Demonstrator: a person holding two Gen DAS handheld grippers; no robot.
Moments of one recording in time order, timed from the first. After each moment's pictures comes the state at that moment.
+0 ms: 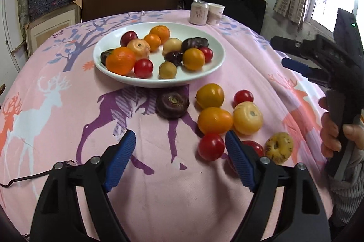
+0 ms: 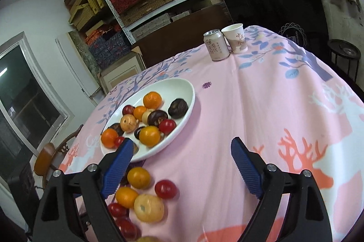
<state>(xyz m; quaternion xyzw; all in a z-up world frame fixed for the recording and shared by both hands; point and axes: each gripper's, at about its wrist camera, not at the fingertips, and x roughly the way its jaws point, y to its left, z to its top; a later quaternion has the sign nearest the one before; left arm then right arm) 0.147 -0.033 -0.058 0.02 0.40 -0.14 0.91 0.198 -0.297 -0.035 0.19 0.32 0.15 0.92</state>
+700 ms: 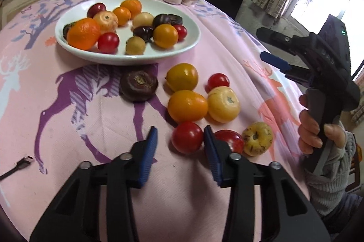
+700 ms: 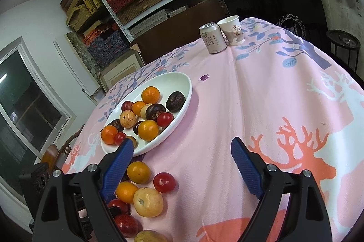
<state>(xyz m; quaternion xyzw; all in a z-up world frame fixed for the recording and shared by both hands) 0.160 -0.035 -0.074 -0.04 0.46 -0.25 0.85 0.196 -0.299 -0.042 0.20 0.33 0.15 0.91</state>
